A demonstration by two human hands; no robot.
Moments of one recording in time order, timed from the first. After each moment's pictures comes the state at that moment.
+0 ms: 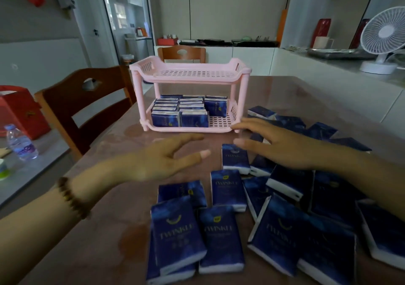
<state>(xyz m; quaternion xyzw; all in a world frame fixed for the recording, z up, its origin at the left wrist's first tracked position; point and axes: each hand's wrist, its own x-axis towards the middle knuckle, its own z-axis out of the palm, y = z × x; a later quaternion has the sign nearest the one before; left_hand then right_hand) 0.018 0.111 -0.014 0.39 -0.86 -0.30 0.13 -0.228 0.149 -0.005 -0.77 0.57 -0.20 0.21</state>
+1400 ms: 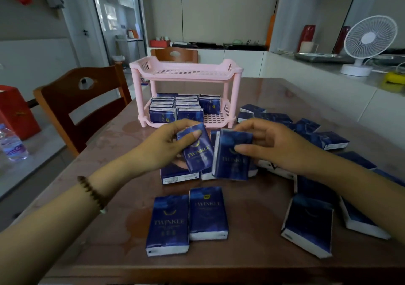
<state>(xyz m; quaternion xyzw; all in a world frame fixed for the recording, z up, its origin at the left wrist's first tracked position) 0.010 0.112 -0.030 0.31 -0.79 -0.43 0.31 -0.216 0.191 -0.014 -0.70 0.49 -0.39 0.35</state>
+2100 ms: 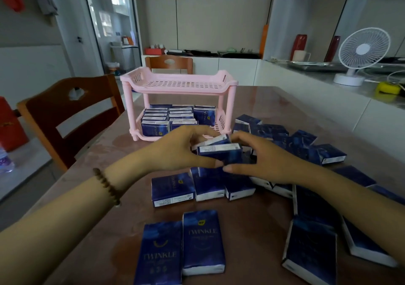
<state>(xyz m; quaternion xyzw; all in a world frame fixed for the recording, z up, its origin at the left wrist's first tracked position) -0.022 0.085 -0.007 0.26 -0.87 -0.35 0.23 -0.228 0.154 -0.021 -0.76 0.56 -0.27 0.21</state>
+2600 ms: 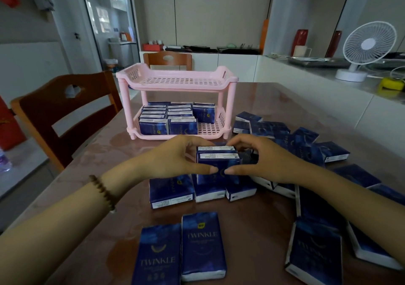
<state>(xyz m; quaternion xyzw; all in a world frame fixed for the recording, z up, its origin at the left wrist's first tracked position) -0.017 0.075 -0.026 0.24 -0.85 -0.43 0.19 -0.234 0.144 -0.031 -0.75 0.54 -0.30 0.24</state>
